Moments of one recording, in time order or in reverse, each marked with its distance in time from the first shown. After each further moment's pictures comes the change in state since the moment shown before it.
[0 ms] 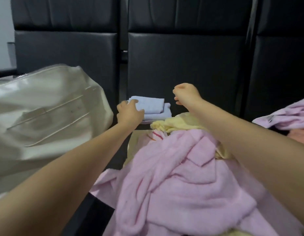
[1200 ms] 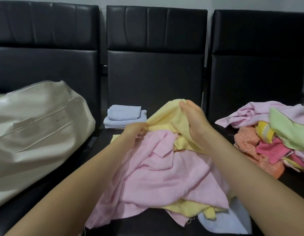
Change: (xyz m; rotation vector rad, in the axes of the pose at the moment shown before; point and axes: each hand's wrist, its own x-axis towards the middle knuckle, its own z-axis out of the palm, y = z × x) left_hand -0.079 0.065 0.012 -0.855 -0.469 -0.408; right_hand -0.099 0.037 -0.100 0.567 -0.025 -0.010
